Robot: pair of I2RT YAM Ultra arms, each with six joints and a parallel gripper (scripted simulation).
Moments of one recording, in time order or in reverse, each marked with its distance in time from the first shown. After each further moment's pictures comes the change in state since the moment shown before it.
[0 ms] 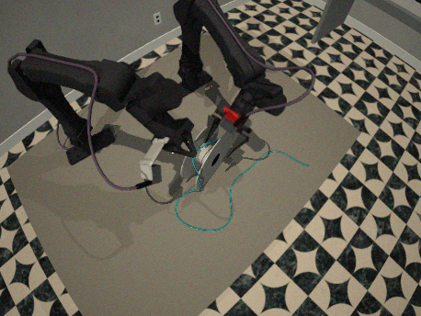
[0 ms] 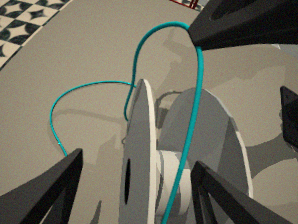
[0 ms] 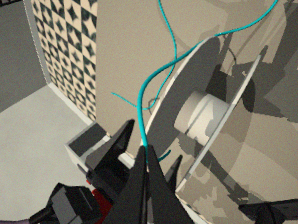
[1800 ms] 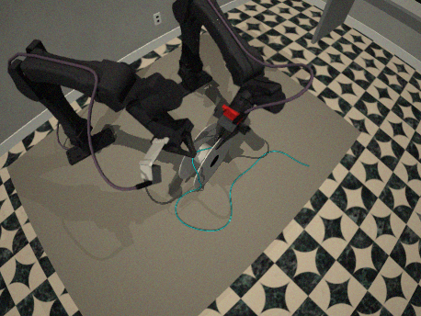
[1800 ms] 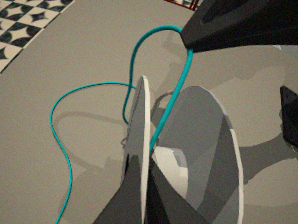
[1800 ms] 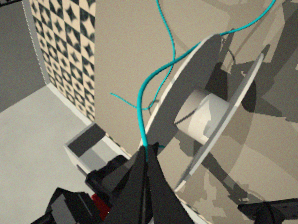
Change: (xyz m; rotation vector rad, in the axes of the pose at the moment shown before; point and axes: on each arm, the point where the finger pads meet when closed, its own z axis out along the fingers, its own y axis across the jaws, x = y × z) left arm -0.002 -0.003 -0.003 -0.006 -0.006 0.010; right arm 0.000 -0.001 0.000 0.007 0.000 0.000
